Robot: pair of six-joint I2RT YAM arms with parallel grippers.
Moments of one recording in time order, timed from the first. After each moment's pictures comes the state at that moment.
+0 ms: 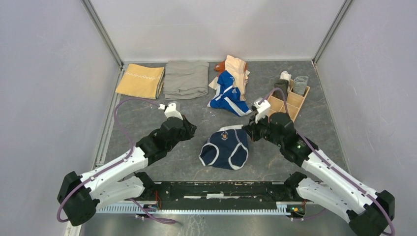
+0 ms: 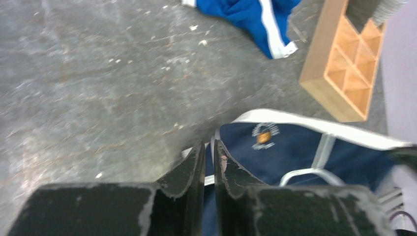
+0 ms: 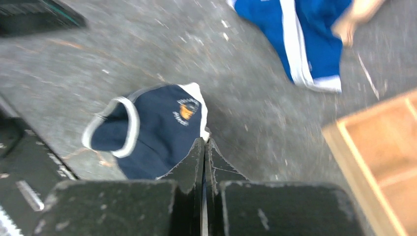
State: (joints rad) left arm -0.78 0.97 0.62 -0.14 -0.32 -0.79; right arm 0.67 0.79 0.58 -0.22 -0.05 0.16
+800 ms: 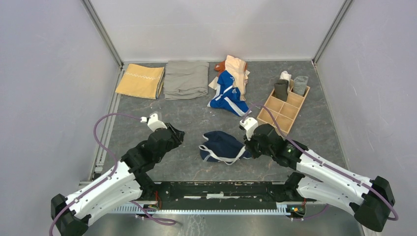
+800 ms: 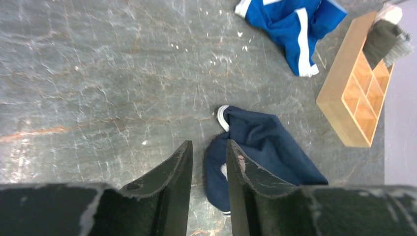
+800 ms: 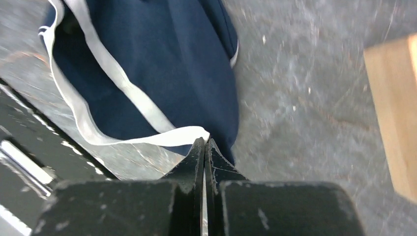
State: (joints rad) left arm -0.78 0.65 0.51 -0.42 -0.49 -0.96; right arm 0.85 0.88 0.61 -0.45 0.02 0.11
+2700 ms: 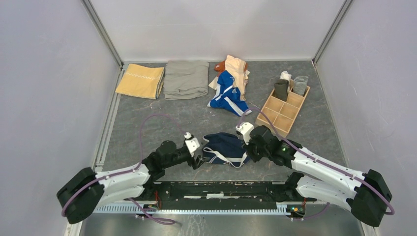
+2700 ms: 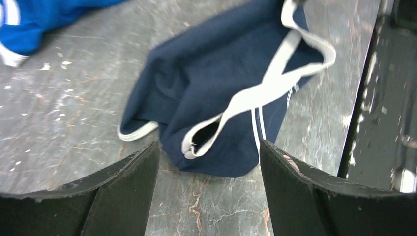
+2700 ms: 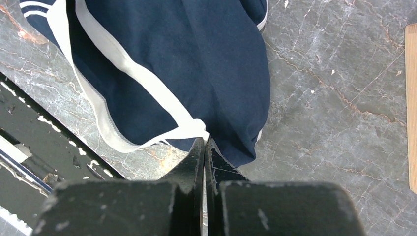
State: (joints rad) left arm -0.85 0.87 0.08 0.58 0.21 0.08; right arm 0.85 0.96 0.56 -0.49 0.03 0.07
